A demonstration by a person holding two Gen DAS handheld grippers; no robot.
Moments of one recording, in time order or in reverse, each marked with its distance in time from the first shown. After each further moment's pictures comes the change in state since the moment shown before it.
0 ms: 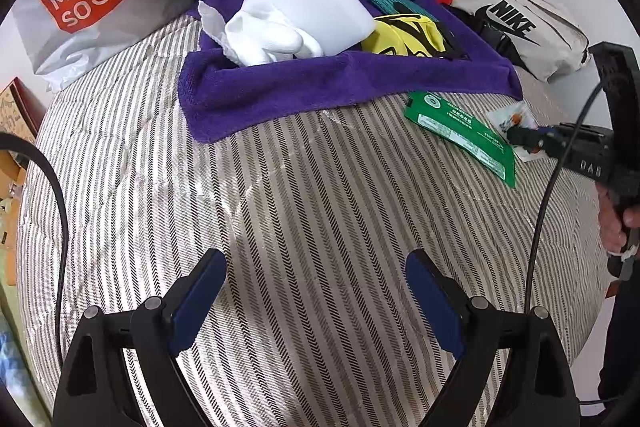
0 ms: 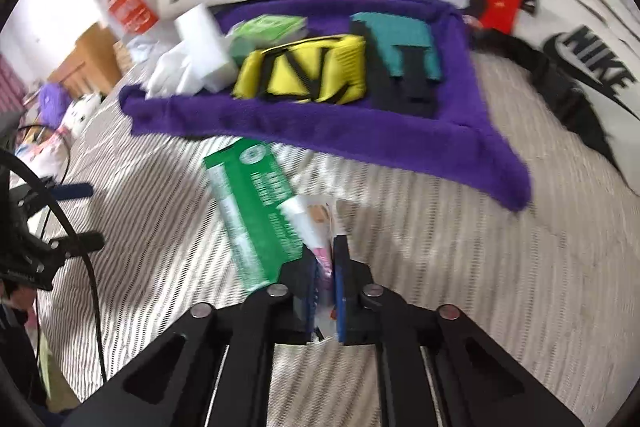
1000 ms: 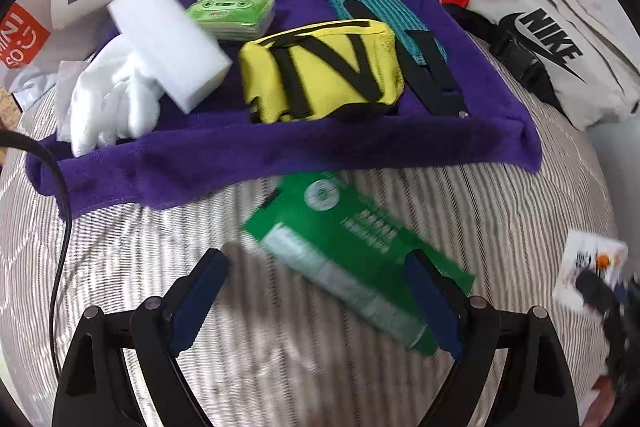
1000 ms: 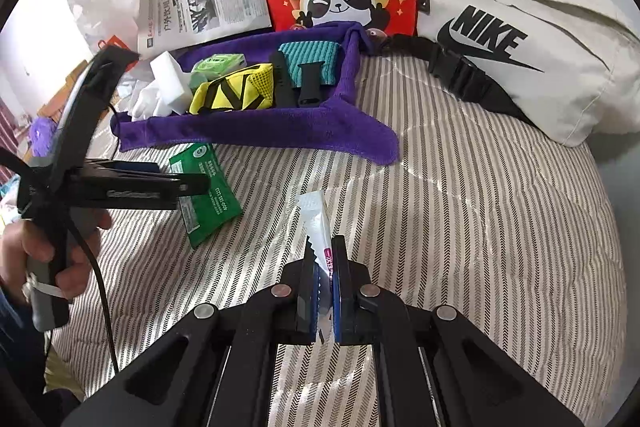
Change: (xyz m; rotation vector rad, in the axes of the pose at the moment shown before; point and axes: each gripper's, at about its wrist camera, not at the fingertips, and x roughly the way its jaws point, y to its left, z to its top) left arm 0.071 -0.122 0.089 -0.151 0.053 0.105; right arm -0.062 -0.067 -0.050 0.077 -0.110 -0.021
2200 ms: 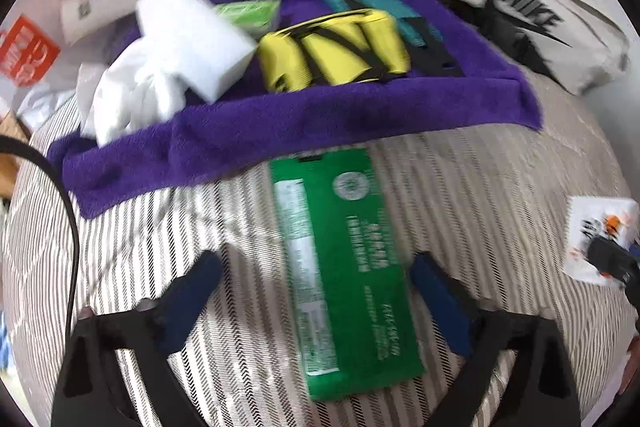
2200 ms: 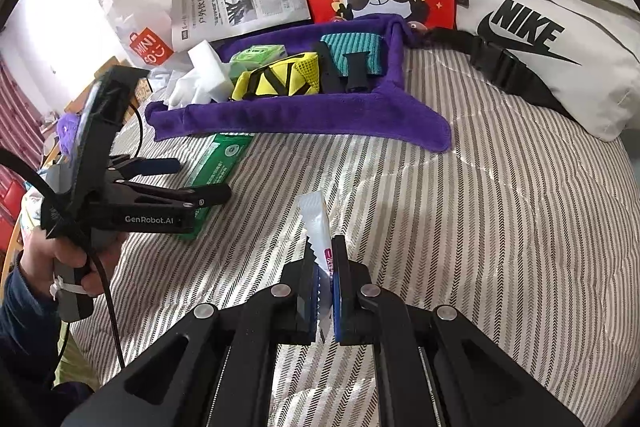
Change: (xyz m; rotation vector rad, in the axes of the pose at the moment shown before) left arm -0.006 0.015 -0.036 0.119 -0.075 0.030; right arm 0.005 0.025 -0.009 -0.016 0.012 0.111
